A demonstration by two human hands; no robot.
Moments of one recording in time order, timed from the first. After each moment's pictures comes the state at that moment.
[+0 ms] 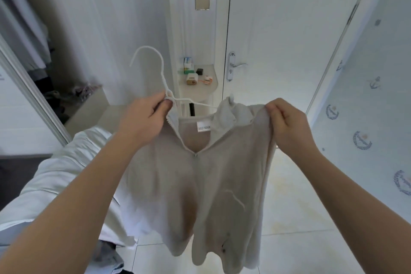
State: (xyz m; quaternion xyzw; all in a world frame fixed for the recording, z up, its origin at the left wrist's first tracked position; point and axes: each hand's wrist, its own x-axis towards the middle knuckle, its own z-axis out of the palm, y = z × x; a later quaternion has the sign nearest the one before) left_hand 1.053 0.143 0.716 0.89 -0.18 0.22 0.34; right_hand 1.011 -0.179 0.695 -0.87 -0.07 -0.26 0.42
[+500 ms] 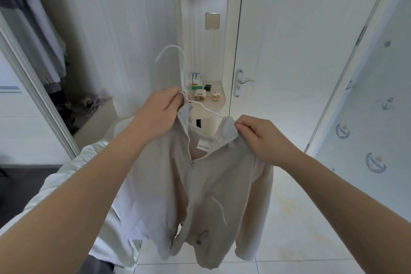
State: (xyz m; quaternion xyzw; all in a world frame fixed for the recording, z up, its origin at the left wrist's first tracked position) left_hand 1.087 0.130 0.763 0.88 -0.21 0.19 0.38; right_hand 1.044 -0.132 0.730 -0.90 -0.21 -0.11 0.37
